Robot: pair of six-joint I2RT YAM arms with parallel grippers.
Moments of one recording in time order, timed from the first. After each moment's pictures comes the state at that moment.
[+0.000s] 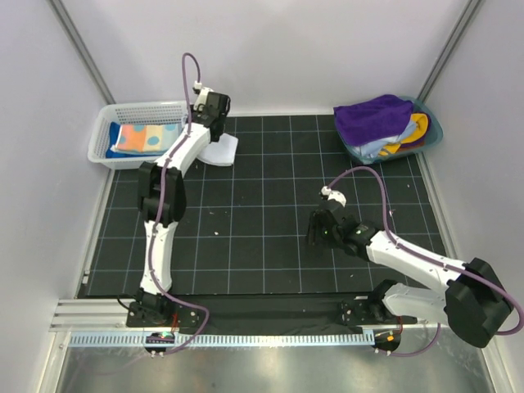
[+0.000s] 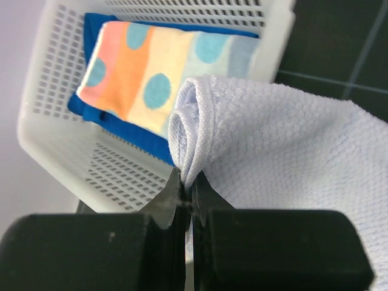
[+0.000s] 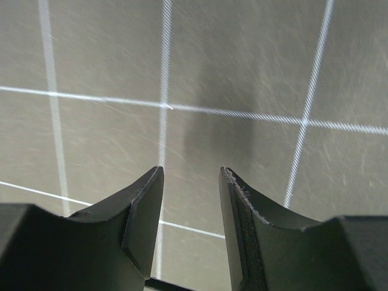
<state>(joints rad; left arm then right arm) -0.31 2.29 2.08 -0.60 -0.88 -0.07 0.70 1.12 0.58 -0.38 0.16 0.66</state>
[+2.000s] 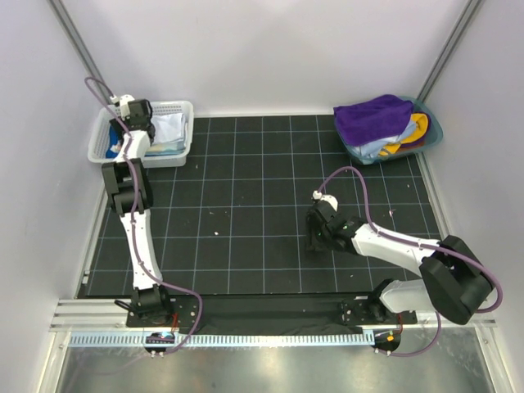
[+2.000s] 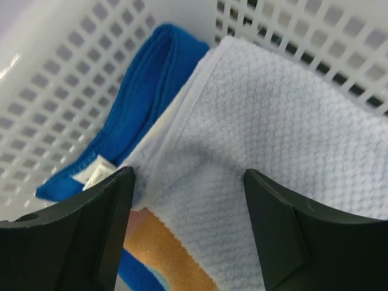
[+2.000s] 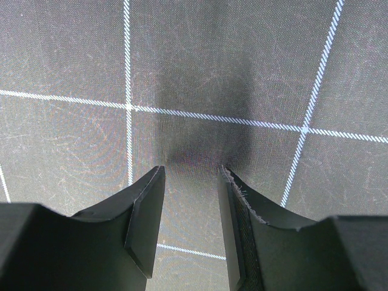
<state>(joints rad) 0.16 2.54 2.19 -0.22 -0.60 -0.17 0.70 1.30 0.58 -0.34 0.17 0.62</state>
